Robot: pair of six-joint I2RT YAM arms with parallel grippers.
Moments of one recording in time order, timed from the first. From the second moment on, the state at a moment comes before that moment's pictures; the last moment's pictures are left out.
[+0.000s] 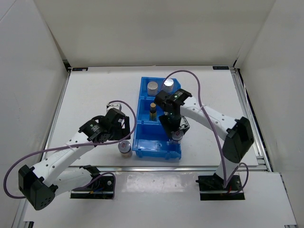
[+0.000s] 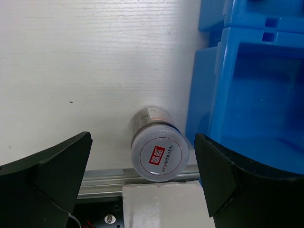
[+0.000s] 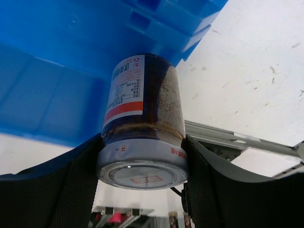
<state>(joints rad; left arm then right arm) -0.70 1.03 0.91 -0.89 -0.31 -0.61 0.86 1.70 1.59 -1.39 0.07 0.41</state>
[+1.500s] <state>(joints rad) -0.70 1.15 0.82 -0.89 -0.16 -0.67 0.94 1.69 1.37 -1.09 0.07 0.35</state>
